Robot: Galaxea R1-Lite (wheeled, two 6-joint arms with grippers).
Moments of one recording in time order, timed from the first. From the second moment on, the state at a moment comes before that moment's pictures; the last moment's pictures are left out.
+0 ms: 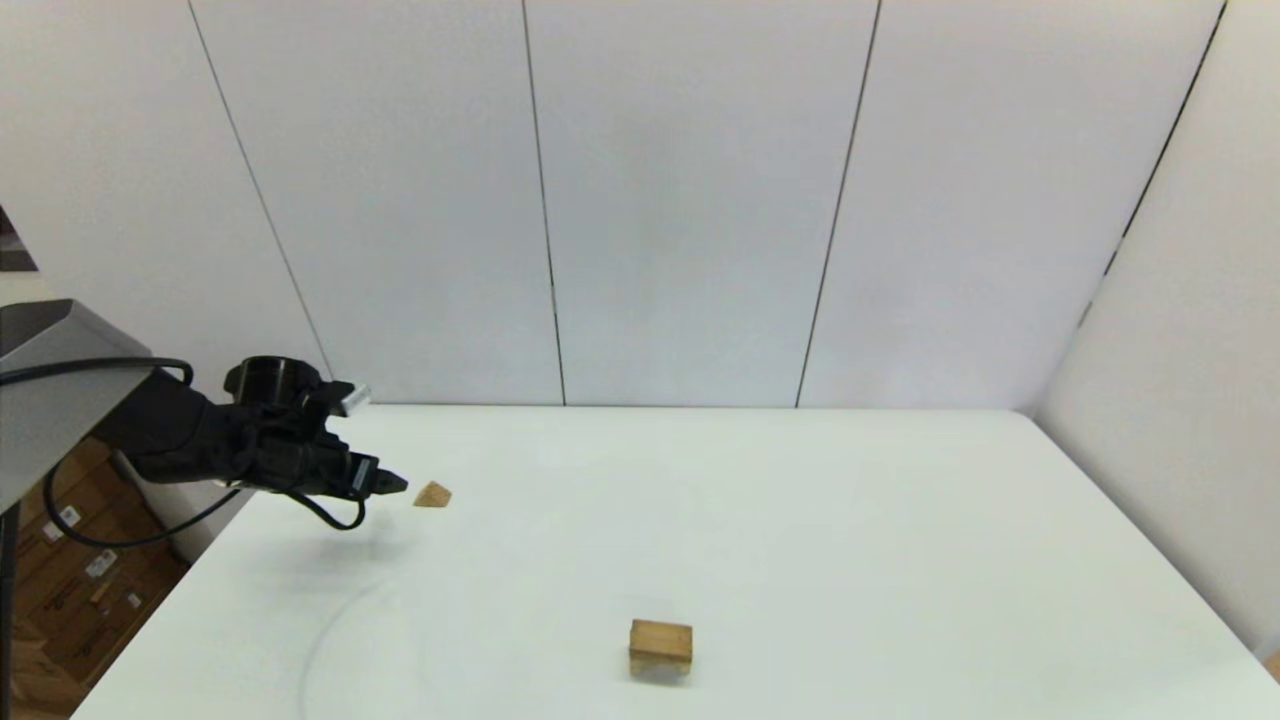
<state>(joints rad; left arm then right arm) 0.14 2.29 -1.19 -0.16 -0.24 0.33 0.00 0.00 -0.03 0.06 0.01 -0.01</state>
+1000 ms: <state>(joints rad) 0.14 2.29 -1.44 0.28 -0.41 0.93 0.00 0.00 -0.03 0.06 0.01 -0.01</state>
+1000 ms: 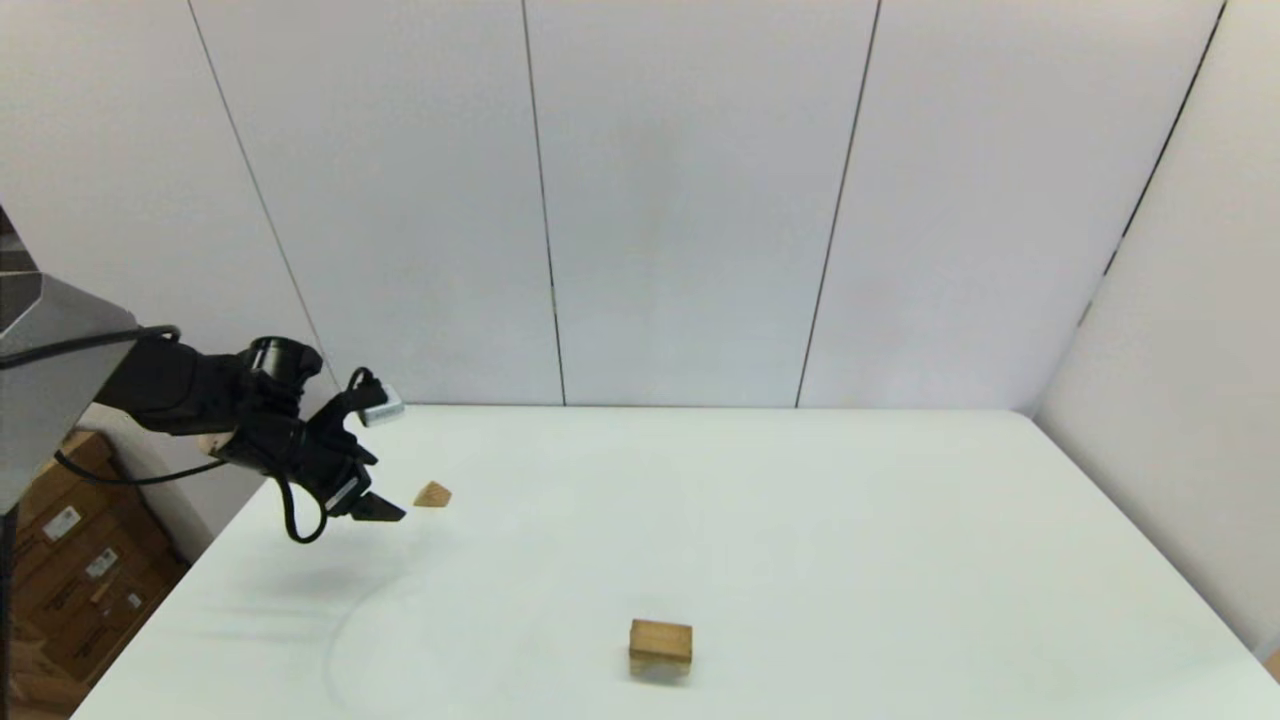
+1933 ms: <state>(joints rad) 0.10 2.35 -1.72 0.64 -0.36 1.13 0.00 0.00 -0.03 0.06 0.01 -0.01</state>
